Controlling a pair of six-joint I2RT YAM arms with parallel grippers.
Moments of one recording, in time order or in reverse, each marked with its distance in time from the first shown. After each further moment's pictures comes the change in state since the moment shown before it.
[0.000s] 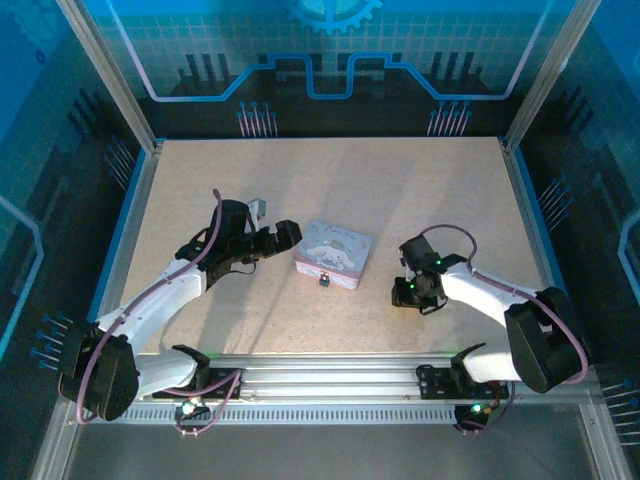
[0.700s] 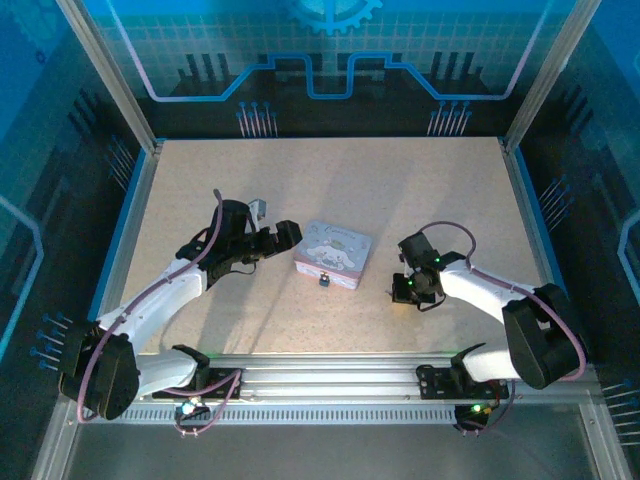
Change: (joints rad) left arm 0.000 0.006 0.000 0.000 0.000 -0.001; right arm -0.003 0.019 0.018 0.033 -0.005 0.008
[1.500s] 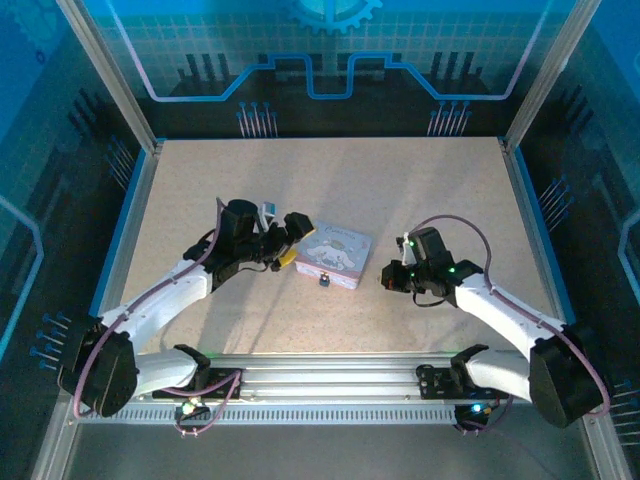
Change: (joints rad) left arm -0.080 0.018 0.000 0.146 0.148 -0.463; right arm 0.011 -0.221 -0.025 0.175 -0.193 0.082
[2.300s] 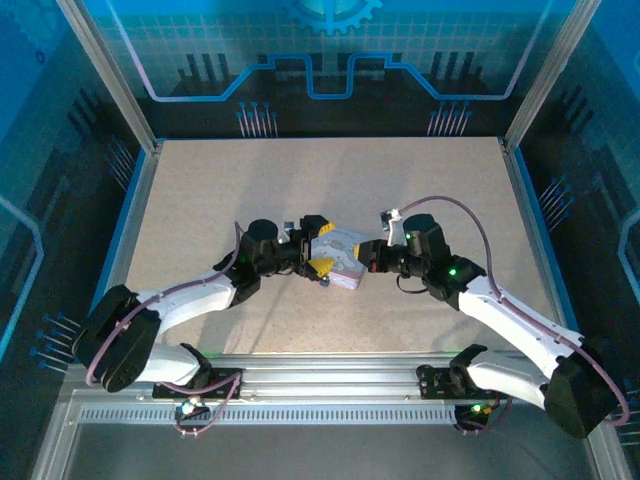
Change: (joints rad) left arm -0.170 0.147 -0.160 0.605 -0.073 -0.705; right arm 0.146 -0.063 0.107 0.233 -0.032 0.099
